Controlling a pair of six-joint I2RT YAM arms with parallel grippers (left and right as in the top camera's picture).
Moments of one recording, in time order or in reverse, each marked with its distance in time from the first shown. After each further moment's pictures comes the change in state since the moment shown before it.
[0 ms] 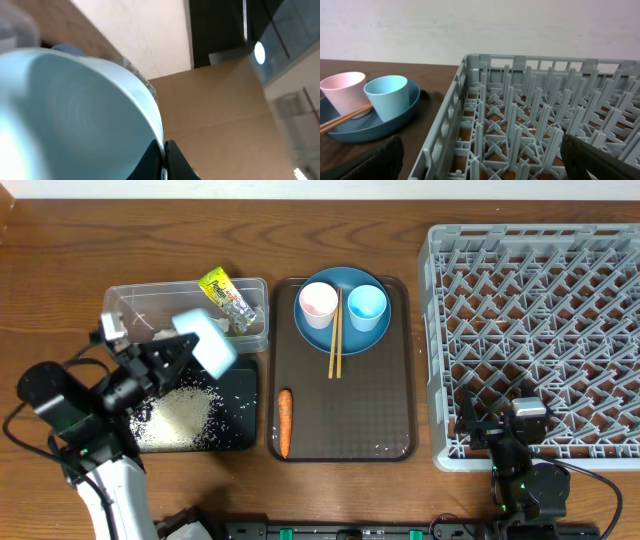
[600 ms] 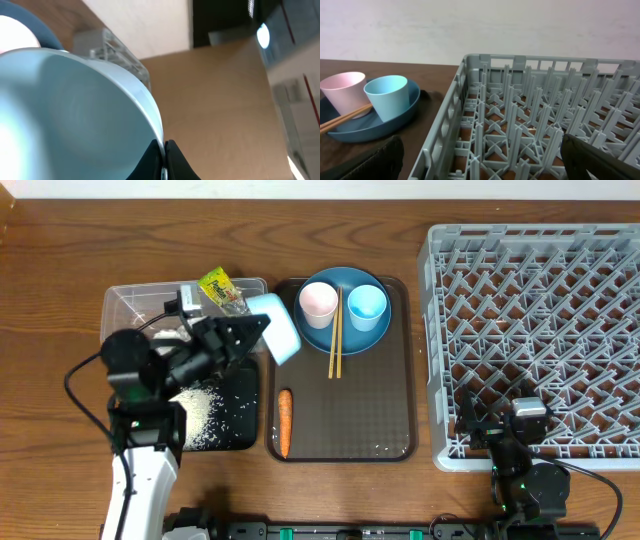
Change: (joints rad) left arm -0.480 0.025 0.051 0.025 -0.382 -0.154; right arm 0.000 0.000 0.000 0.000 0.000 0.000
